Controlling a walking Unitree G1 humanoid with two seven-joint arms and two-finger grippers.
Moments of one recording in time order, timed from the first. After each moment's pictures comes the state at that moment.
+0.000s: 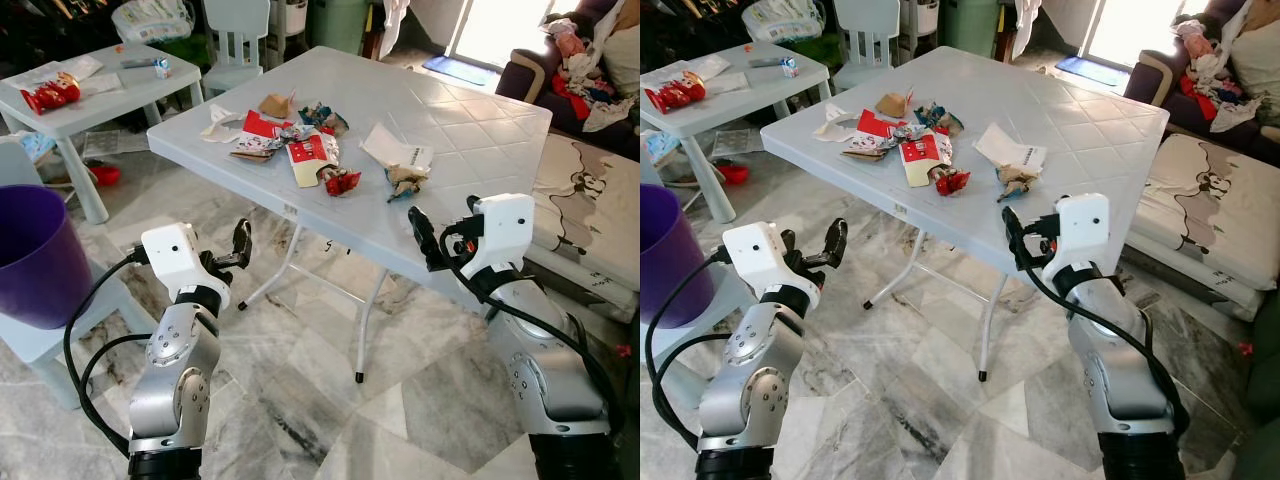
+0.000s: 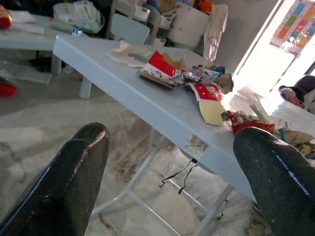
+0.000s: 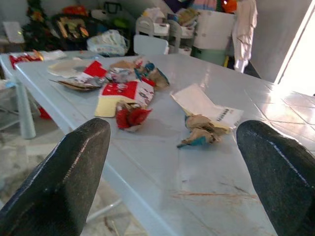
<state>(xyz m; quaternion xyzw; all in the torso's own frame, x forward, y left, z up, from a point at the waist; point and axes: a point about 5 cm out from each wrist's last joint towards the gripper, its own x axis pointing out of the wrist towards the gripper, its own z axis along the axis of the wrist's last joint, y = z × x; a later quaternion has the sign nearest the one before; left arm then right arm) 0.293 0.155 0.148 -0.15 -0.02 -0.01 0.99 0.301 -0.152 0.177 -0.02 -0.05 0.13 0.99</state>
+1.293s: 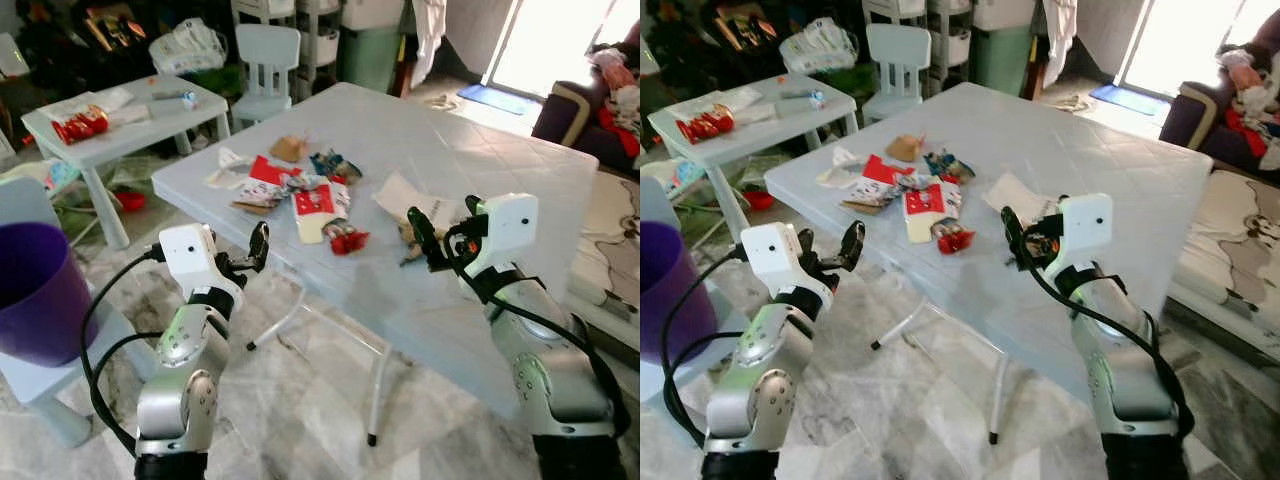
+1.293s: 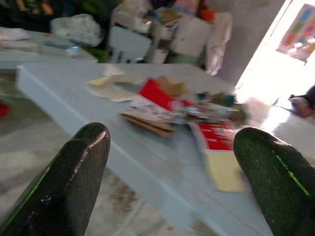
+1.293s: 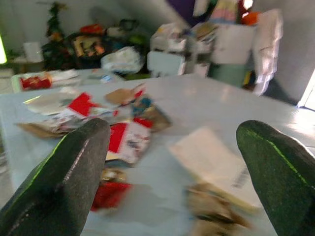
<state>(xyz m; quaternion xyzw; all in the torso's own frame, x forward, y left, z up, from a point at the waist) 0.290 0.155 0.147 -0.14 -0.01 -0.02 0.99 0.300 -0.144 0.179 0.00 -0.05 0.14 0.99</state>
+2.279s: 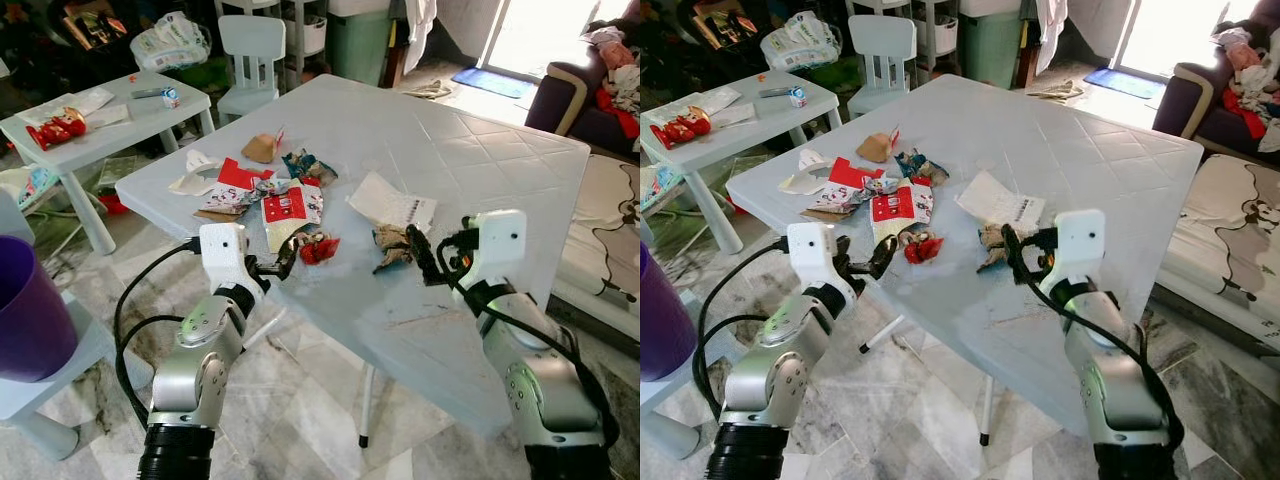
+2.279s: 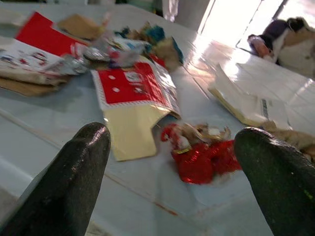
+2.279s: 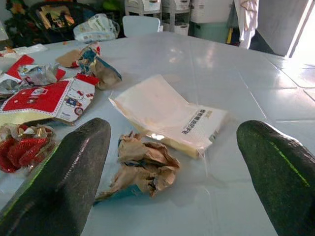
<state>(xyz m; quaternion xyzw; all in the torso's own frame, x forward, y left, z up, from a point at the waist) 0.309 0.119 0.130 -0.12 0.07 -0.14 0.98 0.293 -0.157 0.155 0.01 0.01 0.10 1.00</state>
